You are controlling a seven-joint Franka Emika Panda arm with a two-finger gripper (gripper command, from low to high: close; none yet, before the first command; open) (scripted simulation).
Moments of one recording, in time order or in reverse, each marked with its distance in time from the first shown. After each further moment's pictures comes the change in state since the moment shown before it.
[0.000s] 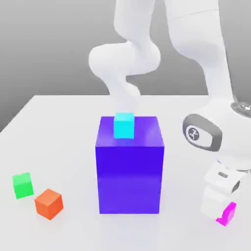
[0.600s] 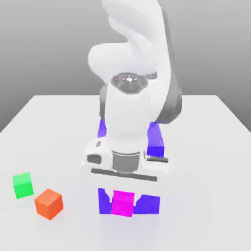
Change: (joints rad) arm -0.384 -0.315 -0.338 -0.152 0.191 -0.151 0.330
